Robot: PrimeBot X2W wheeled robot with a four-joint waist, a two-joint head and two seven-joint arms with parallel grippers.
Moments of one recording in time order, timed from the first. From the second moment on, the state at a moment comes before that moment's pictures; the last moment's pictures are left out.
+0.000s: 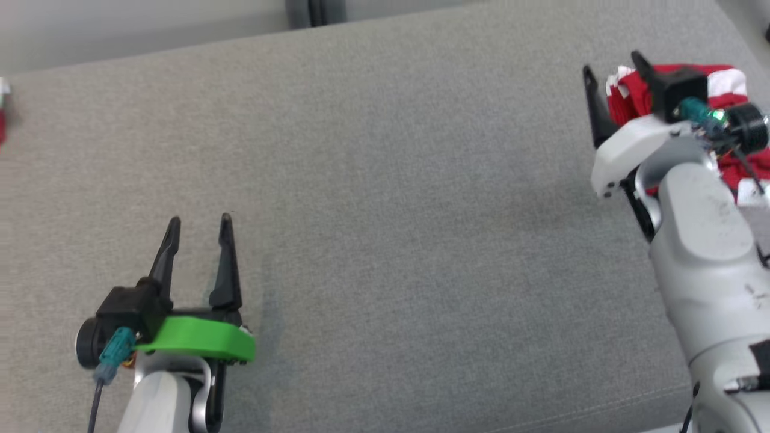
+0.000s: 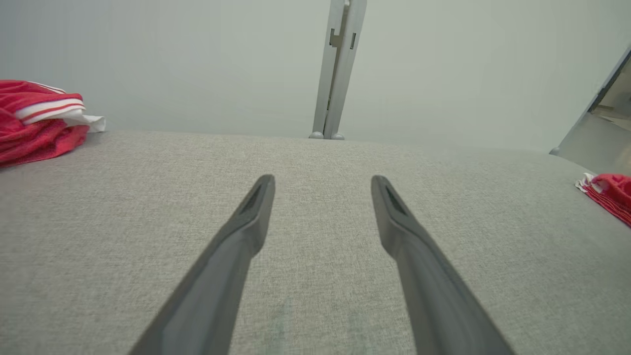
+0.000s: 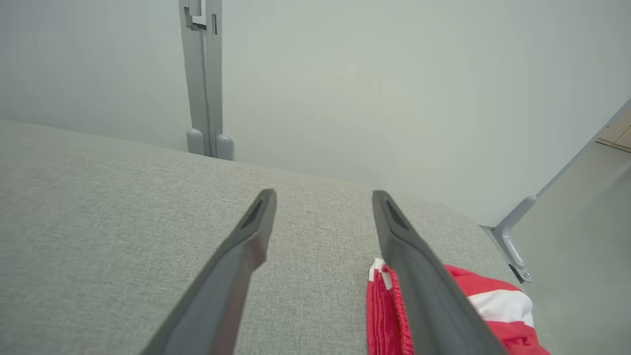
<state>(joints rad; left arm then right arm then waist) -0.20 0.09 -0.11 0.23 -0.29 -0.08 -0.26 -0.89 -0.12 -0.04 0.89 -0.12 0.13 -0.26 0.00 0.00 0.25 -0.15</state>
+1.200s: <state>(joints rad) 0.04 0.05 -0.06 0.26 -0.32 -0.07 -0.26 -0.21 -0.05 0.02 0.44 0.15 0.13 -0.26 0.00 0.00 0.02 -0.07</state>
